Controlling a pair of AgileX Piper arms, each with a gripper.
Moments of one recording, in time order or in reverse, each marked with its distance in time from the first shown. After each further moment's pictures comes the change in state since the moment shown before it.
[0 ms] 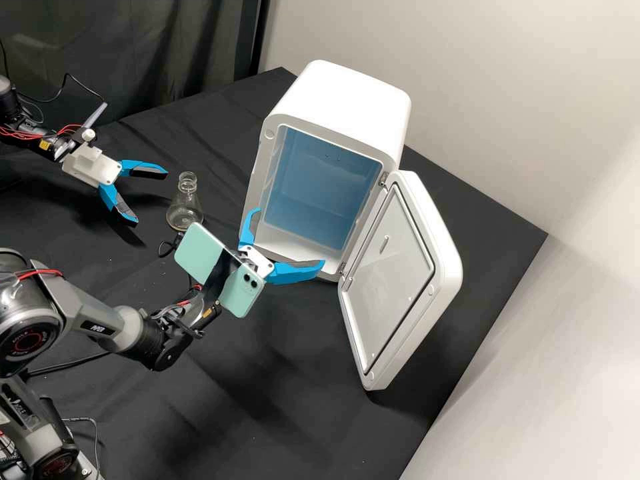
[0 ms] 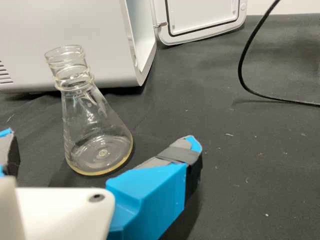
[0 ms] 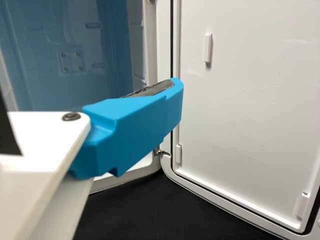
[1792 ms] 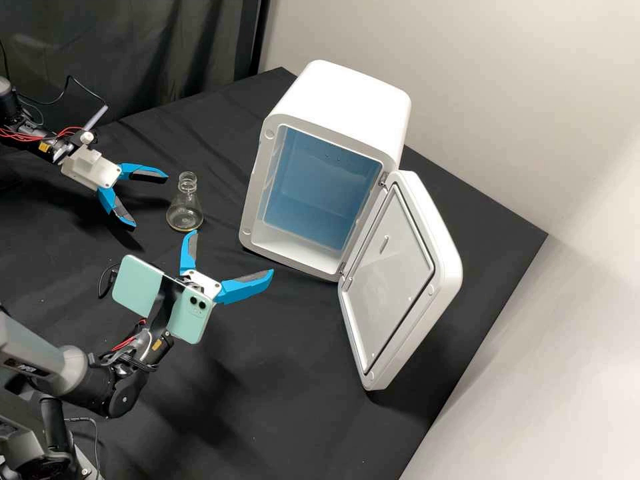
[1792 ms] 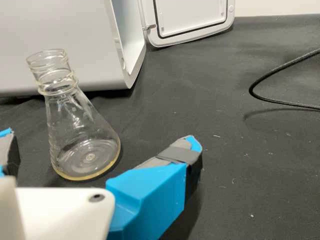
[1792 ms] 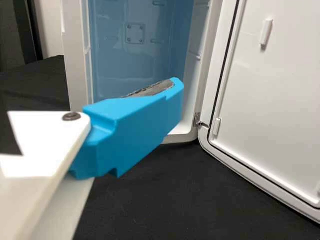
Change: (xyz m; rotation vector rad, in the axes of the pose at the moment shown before) left arm 0.003 0.000 0.007 0.009 -0.030 -0.003; right arm -0.082 -0.013 -0.002 -0.088 0.104 -0.190
